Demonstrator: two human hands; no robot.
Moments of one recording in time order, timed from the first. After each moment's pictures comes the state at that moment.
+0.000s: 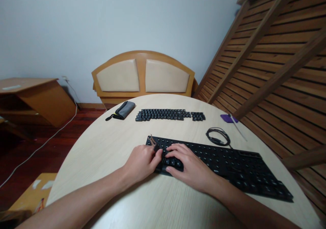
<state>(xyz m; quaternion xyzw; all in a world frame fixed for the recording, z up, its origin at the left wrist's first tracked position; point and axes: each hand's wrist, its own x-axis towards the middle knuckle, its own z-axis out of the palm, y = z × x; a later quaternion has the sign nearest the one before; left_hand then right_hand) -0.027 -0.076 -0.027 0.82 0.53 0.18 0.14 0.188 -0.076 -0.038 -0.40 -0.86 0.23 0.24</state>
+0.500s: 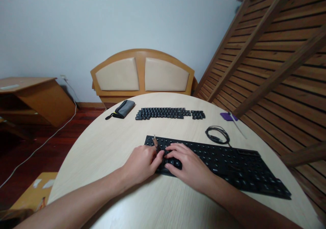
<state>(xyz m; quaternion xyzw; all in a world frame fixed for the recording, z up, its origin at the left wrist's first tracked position) -0.027 -0.083 -0.023 0.83 0.52 0.16 0.13 0.180 -0.080 -0.039 -0.40 -0.85 0.20 0.26</state>
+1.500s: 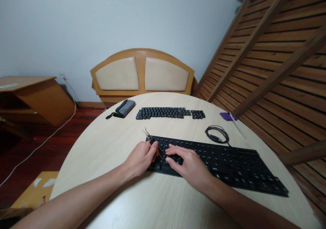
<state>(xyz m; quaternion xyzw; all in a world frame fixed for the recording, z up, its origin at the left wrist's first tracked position) -0.031 -0.072 -0.023 0.72 0.55 0.24 0.34 0.175 -0.080 -0.048 -0.42 -0.79 0.27 0.34</state>
